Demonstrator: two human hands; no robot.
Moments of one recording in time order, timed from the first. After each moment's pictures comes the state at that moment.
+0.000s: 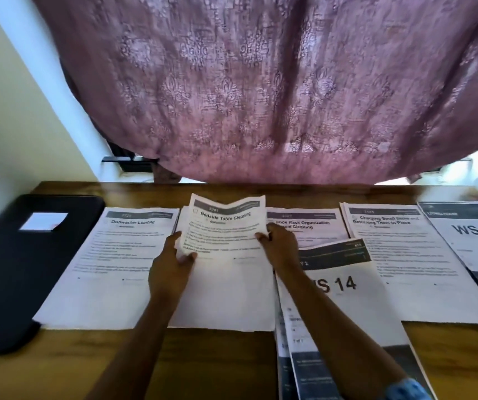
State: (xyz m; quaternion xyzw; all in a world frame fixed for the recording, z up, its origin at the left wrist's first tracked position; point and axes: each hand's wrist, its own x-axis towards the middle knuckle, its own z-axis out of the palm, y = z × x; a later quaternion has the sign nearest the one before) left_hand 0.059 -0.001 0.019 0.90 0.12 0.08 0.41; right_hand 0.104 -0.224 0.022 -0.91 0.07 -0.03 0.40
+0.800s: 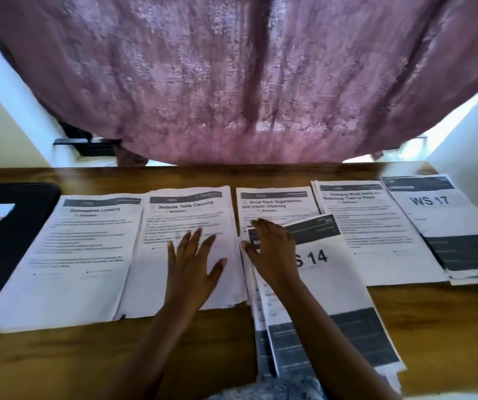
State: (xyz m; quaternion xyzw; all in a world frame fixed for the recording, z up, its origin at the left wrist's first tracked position) left_hand 0.036 -0.066 -0.011 0.98 -0.11 0.08 0.16; right_hand 0.042 -0.242 0.018 -0.97 0.00 -0.14 0.20
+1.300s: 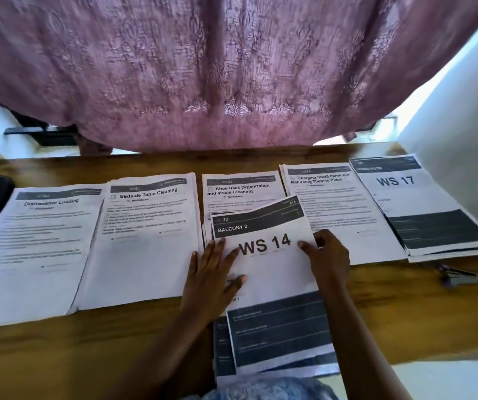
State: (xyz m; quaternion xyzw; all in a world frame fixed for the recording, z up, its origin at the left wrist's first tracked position) left_hand -0.006 -0.155 -0.044 0.96 -0.22 -0.04 0.14; right_hand -0.021 -0.387 0.015 -0.85 0.32 -0.08 0.42
